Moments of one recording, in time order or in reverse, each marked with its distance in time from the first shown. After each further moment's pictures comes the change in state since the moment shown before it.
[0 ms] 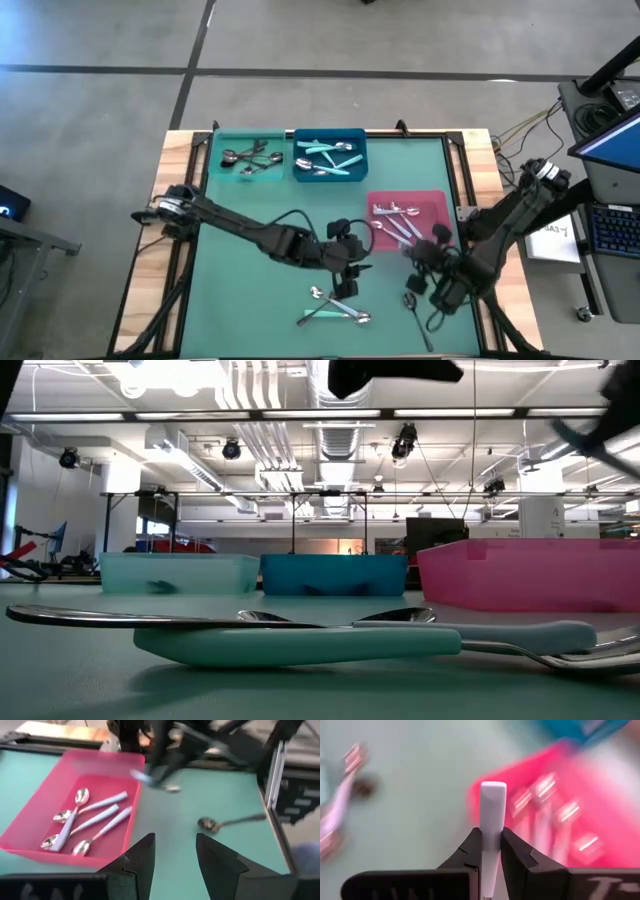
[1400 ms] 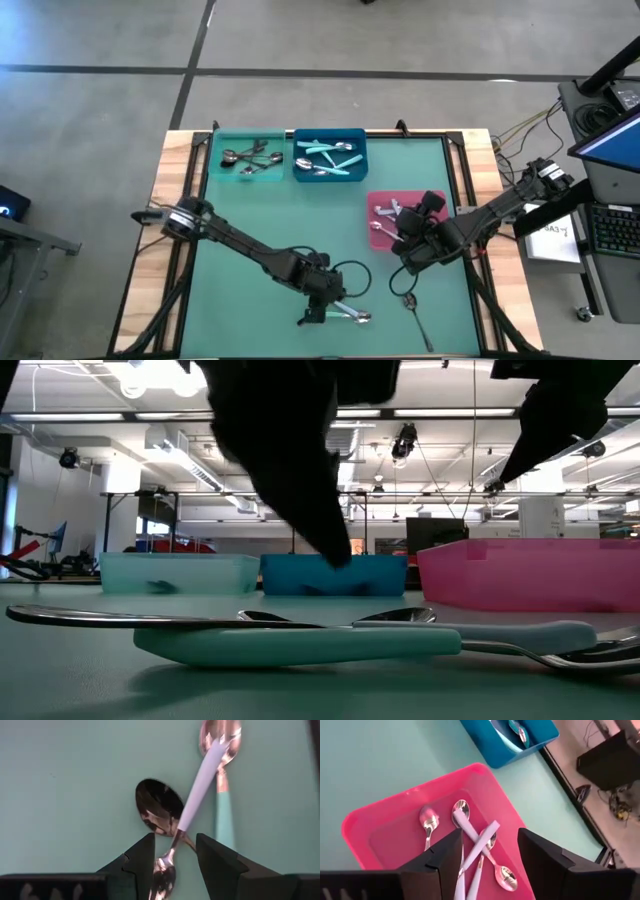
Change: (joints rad) left arm -0.100 0.111 -0.129 -0.253 0.286 -0.085; right arm -0.348 -0.019 -0.005 -0.095 0.053 -0.358
